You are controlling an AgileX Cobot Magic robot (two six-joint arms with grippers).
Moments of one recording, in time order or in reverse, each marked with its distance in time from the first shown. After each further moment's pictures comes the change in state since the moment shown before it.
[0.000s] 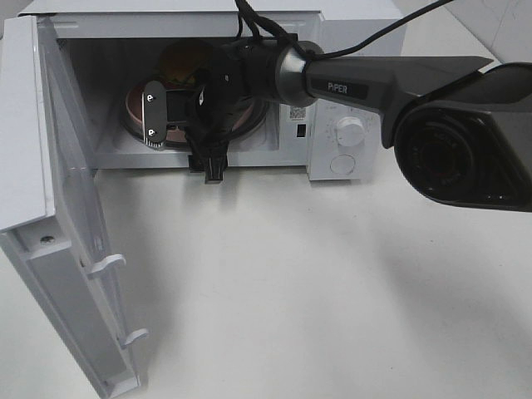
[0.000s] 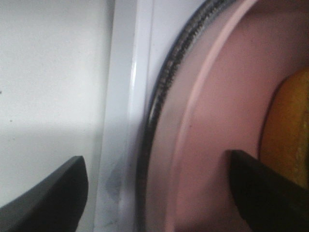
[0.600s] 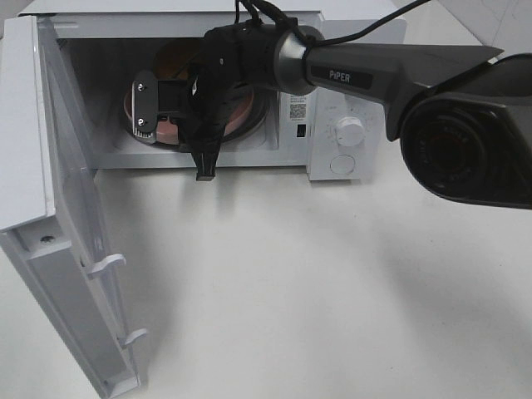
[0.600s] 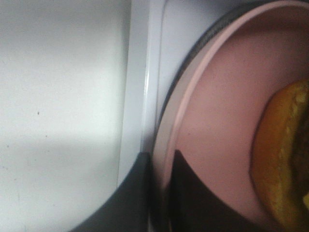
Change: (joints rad) left arm 0.000 0.000 0.000 0.000 0.000 0.000; right arm 0.010 -0.027 -0.009 0.057 0.076 -0.003
